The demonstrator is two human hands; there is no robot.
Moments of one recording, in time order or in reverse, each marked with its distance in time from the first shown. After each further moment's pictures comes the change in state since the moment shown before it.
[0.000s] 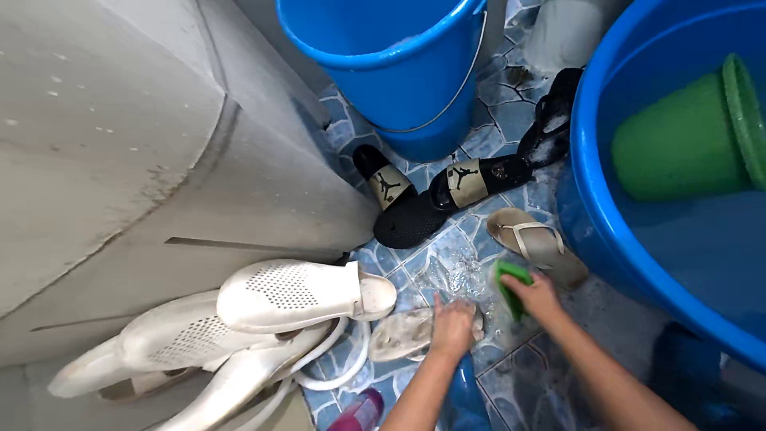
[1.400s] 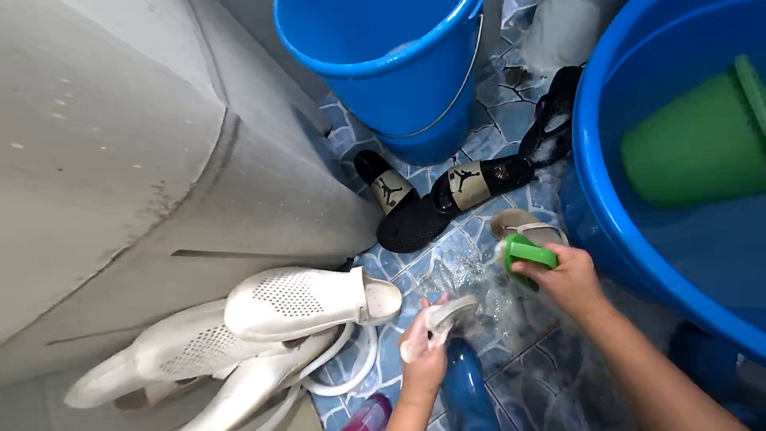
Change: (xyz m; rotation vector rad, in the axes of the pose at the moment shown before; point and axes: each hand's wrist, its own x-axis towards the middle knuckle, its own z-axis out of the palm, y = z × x) left_hand -0.064 -0.015 -0.001 -0.992 1.143 0.315; right_hand -0.026 -0.052 -0.030 -0.014 0.171 -0.555
